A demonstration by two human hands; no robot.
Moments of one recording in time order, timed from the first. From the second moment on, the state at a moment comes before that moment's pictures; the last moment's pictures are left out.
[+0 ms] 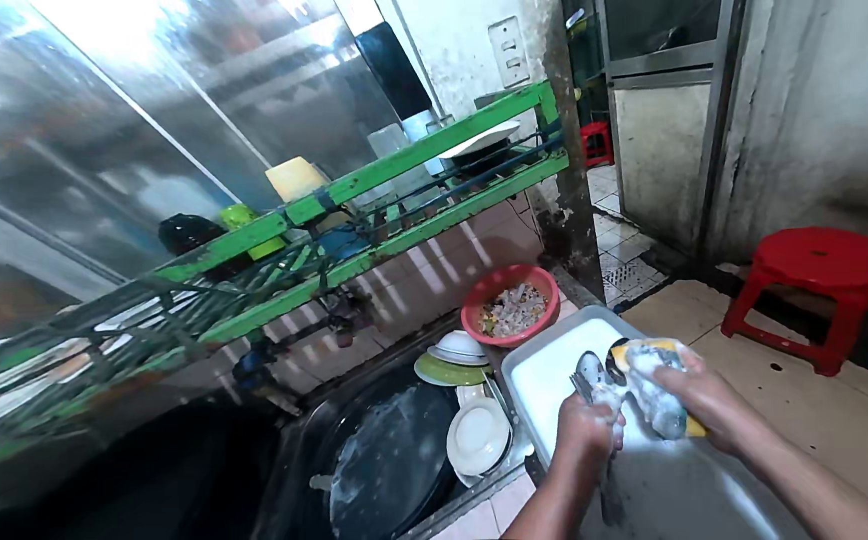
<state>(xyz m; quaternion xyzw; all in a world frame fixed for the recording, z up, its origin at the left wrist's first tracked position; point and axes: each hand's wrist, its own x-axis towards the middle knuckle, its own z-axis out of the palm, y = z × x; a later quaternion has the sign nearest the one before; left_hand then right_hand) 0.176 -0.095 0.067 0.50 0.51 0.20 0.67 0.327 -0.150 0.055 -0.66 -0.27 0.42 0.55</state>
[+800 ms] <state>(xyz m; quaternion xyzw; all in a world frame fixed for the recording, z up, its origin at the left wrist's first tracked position) 0.139 -0.101 0.061 0.48 0.37 0.20 0.77 0.349 -0.130 0.083 -0.71 -0.41 0.35 0.45</state>
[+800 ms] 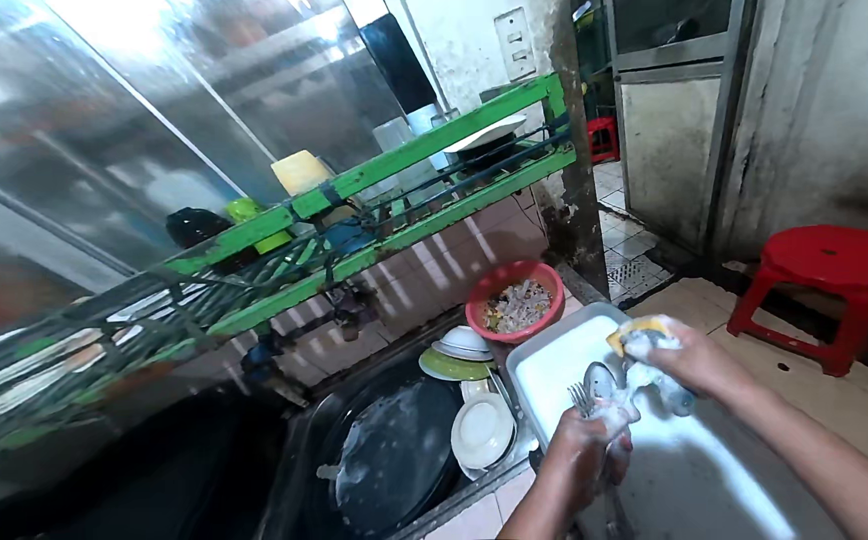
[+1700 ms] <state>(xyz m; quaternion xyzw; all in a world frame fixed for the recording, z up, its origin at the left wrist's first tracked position) 0.167 -0.069 0.065 0.41 0.38 0.30 0.77 0.339 -0.165 0.059 -0.64 -0.57 0.51 0.05</state>
